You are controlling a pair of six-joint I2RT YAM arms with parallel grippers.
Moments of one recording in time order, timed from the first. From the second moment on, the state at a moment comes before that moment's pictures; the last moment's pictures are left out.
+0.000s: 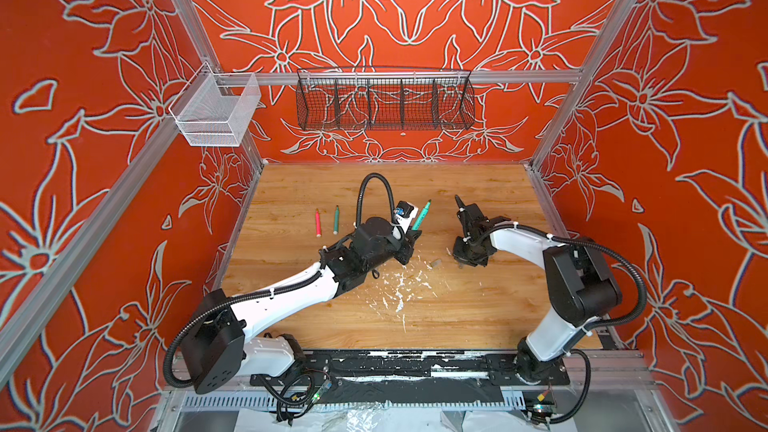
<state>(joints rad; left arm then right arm) -0.80 1.31 0.88 0.10 -0.03 -0.12 0.33 1.69 0.99 -0.65 -0.02 0.69</state>
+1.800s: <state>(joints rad) -0.80 1.35 0.79 0.27 0.14 -0.24 0.51 1.05 0.86 0.14 -0.07 0.72</state>
